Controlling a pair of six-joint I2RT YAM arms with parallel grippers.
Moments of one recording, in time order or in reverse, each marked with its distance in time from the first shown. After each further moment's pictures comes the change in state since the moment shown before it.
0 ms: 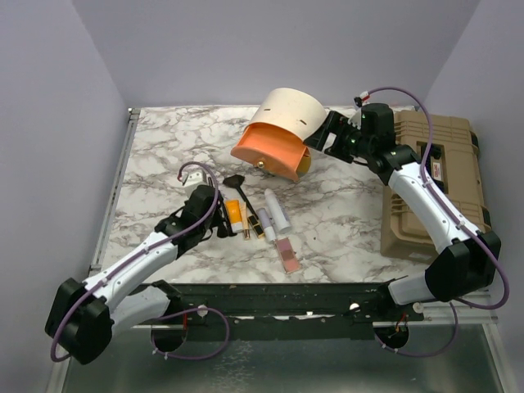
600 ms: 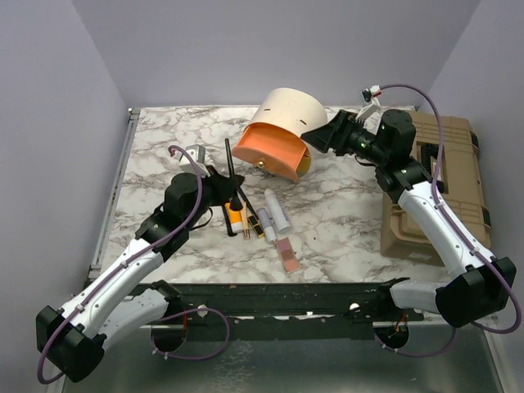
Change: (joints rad) left arm 0.000 -0.178 0.139 0.158 0.192 0.120; right arm 0.006 -0.165 -0.135 0.346 -0.218 0.000
